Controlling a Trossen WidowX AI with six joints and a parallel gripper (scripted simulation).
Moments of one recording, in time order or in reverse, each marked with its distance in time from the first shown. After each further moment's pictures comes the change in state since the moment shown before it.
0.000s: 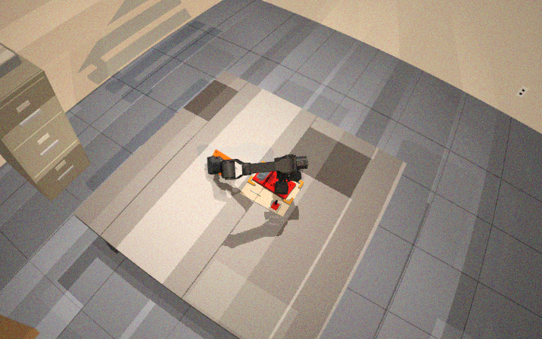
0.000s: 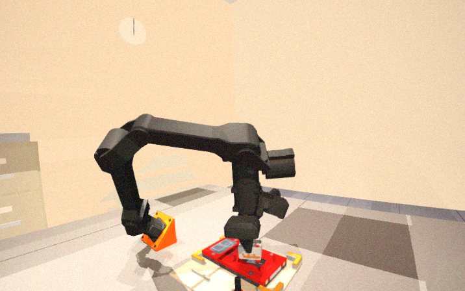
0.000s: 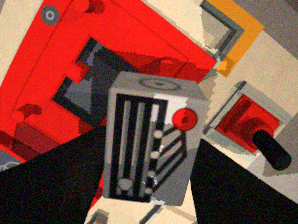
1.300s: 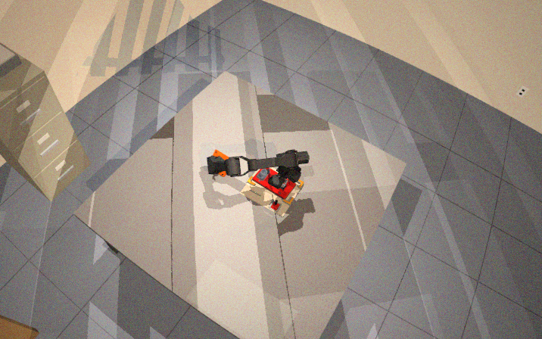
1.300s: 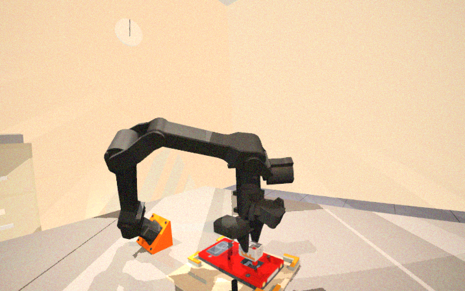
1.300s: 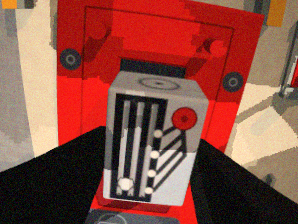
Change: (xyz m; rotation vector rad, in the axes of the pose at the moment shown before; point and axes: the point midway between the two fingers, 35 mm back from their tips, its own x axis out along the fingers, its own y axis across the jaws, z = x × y) arm 0.018 0.037 0.003 0.503 0.023 -0.012
